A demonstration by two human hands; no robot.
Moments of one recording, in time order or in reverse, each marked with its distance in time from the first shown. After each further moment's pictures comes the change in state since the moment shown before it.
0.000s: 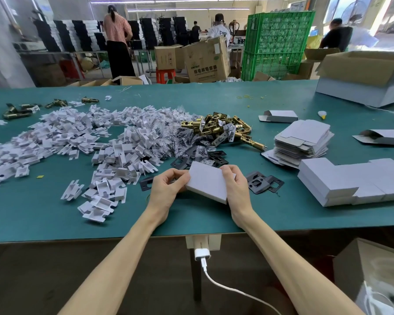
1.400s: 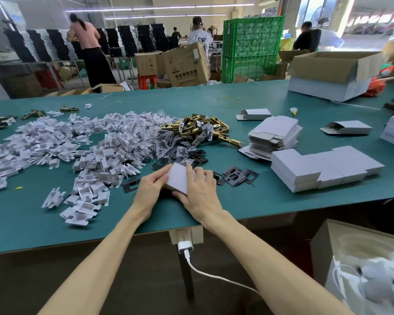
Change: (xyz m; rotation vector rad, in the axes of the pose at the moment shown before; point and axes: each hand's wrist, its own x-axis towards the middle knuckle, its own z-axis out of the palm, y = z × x) left_hand -0.003 0.011 0.008 0.229 -0.066 -0.043; right_hand -0.025 -0.001 0.016 -1.147 -0.124 -0.390
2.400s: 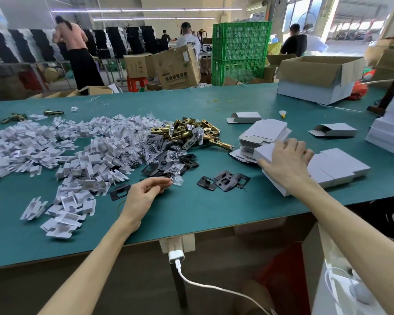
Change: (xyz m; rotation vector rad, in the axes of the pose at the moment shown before) left_hand 0.002 -0.008 -0.001 0.001 -0.094 0.104; right_hand 0.019 0.161 -0.146 -0.439 0.083 0.495
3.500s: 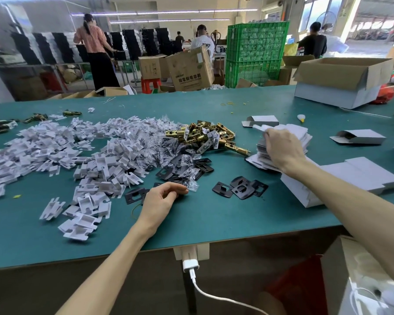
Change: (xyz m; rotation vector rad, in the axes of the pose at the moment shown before) left_hand 0.000 -0.001 0.006 0.118 0.023 -0.001; right_hand 0.060 -0.045 0.005 0.214 0.219 -0.322
